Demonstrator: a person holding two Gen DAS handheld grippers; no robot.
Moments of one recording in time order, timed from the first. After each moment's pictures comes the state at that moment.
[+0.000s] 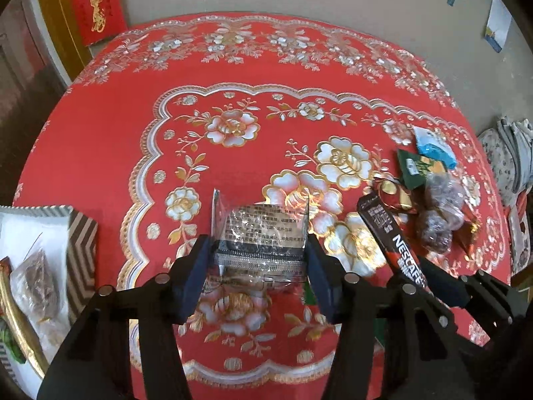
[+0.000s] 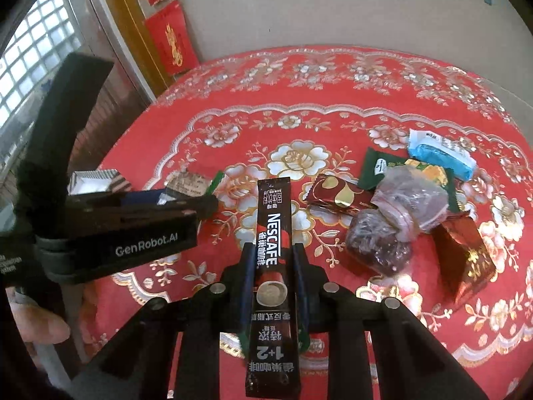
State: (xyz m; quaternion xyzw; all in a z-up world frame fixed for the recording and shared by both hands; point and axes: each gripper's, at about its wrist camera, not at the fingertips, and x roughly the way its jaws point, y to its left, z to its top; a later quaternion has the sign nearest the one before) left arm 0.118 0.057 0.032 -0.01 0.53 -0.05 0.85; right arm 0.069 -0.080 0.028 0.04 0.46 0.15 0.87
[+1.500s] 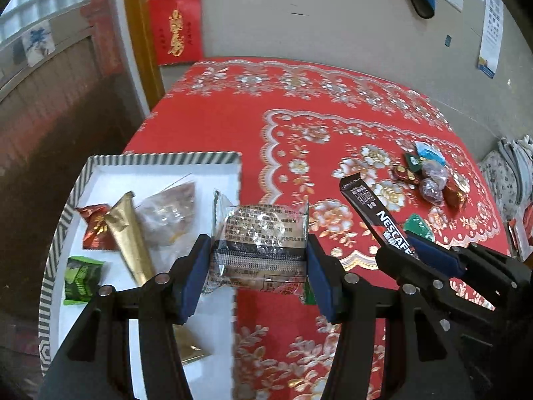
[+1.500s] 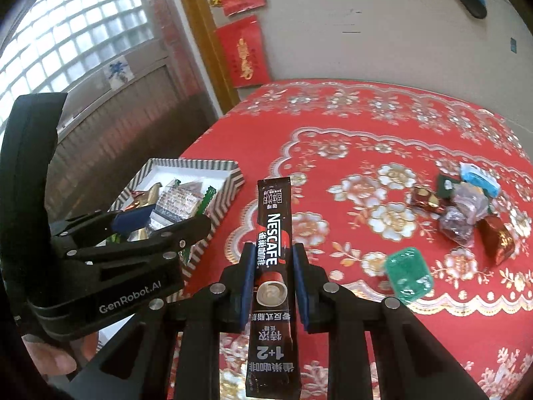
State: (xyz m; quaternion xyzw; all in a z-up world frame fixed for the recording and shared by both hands) left arm -0.005 0.161 0.083 -0.02 0.44 0.00 0.90; right arm -0.015 0.023 0.078 0.02 0.41 0.21 0.89
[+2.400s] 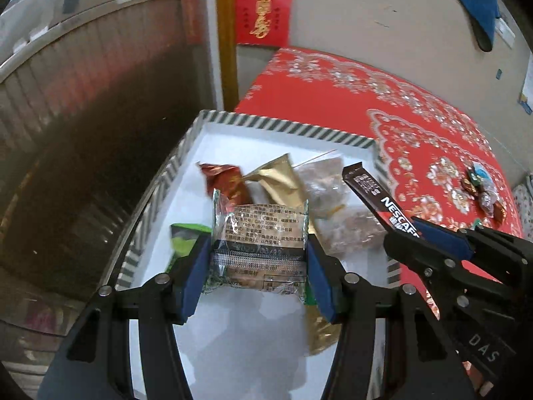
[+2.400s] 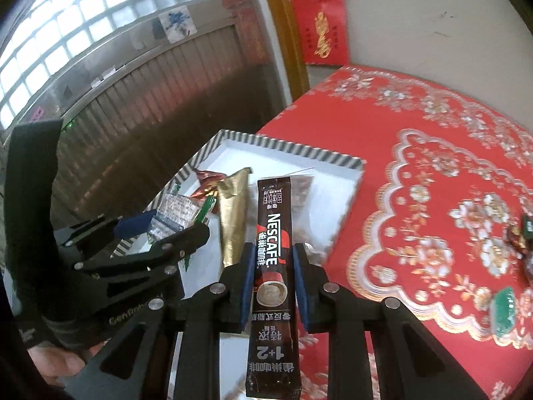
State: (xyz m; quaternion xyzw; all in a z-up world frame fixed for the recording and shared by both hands) left arm -0.039 0.292 0.059 -0.06 0.45 0.09 0.89; right arm -0.007 0.160 0.068 -0.03 0.43 0.30 0.85
